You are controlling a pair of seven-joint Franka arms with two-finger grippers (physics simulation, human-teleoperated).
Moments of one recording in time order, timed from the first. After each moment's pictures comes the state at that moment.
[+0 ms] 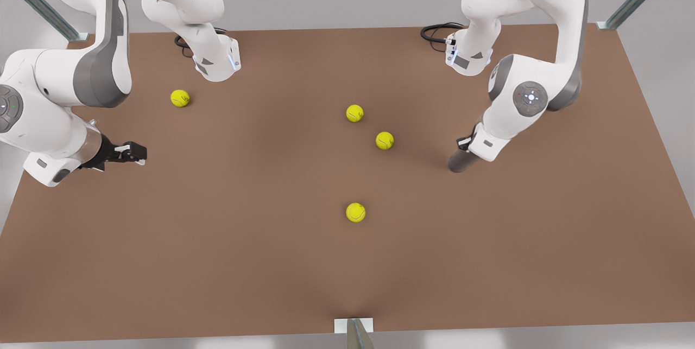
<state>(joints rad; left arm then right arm) 0.17 0.06 -0.48 -1.99 -0.01 1.94 -0.48 0.00 0.23 0.02 -1.36 -0.07 1.48 -0.14</state>
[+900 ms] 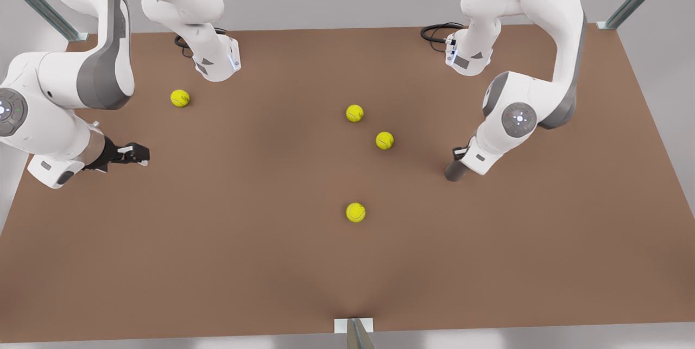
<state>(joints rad) 0.12 0.17 -0.44 -1.88 0.07 1.87 -0.49 0.00 0.23 0.02 -1.36 -0.06 1.48 -0.14</state>
